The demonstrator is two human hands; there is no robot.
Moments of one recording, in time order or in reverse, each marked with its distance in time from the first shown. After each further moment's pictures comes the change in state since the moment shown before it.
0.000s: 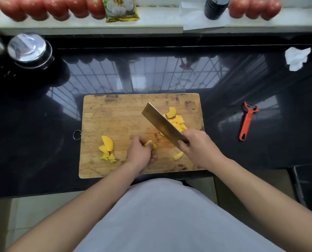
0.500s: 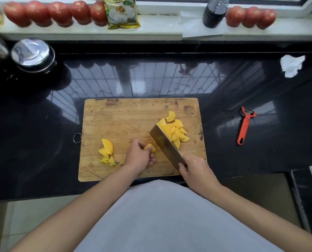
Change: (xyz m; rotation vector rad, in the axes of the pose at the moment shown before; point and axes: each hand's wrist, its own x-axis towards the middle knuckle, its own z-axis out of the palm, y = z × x) left_hand 0.000 -0.001 -0.006 -0.024 -0.035 -0.011; right_hand -0.044 0.003 0.042 0.088 -0.046 0.123
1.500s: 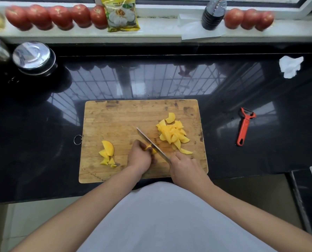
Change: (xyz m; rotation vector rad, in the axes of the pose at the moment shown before) left_hand 0.008 -0.006 0.010 0.027 0.087 -0.011; right_hand 0.005 -0.026 0.011 -0.319 0.032 -0.187
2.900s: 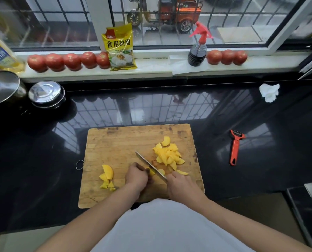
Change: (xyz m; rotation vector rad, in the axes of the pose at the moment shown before) left_hand 0.006 0.010 -0.002 0.003 0.015 -0.068; right_hand 0.005 -0.002 -0.019 0.032 -0.102 0.032
